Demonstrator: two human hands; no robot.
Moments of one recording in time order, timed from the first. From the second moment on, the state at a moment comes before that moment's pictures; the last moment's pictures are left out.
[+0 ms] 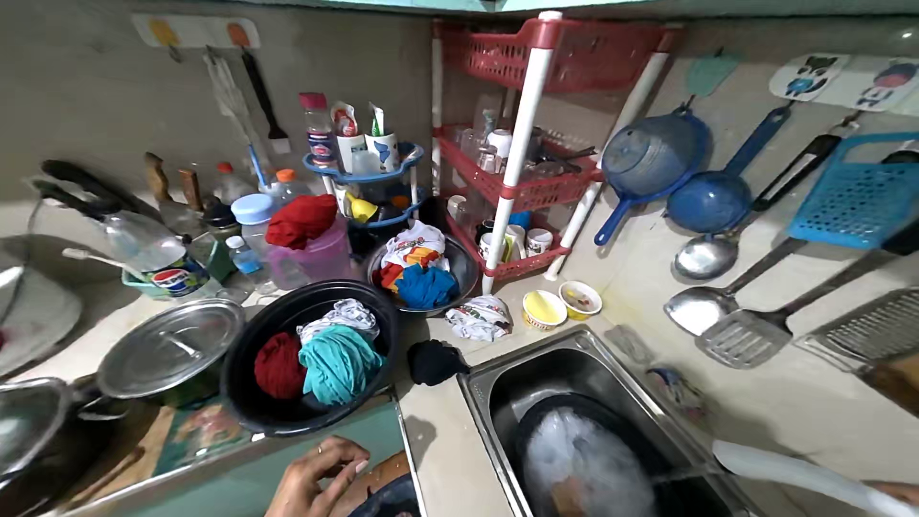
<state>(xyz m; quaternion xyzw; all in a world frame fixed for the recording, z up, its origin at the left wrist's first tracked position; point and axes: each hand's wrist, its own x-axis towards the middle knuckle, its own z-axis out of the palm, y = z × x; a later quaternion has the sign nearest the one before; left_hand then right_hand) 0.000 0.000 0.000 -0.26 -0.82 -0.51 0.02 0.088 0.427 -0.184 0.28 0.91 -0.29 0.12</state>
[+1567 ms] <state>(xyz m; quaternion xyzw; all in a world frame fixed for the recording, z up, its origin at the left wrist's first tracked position) -0.047 0.036 0.025 -0.43 -0.80 -0.43 -0.02 0.151 0.534 -0.110 0.16 0.13 -0.74 -0.64</state>
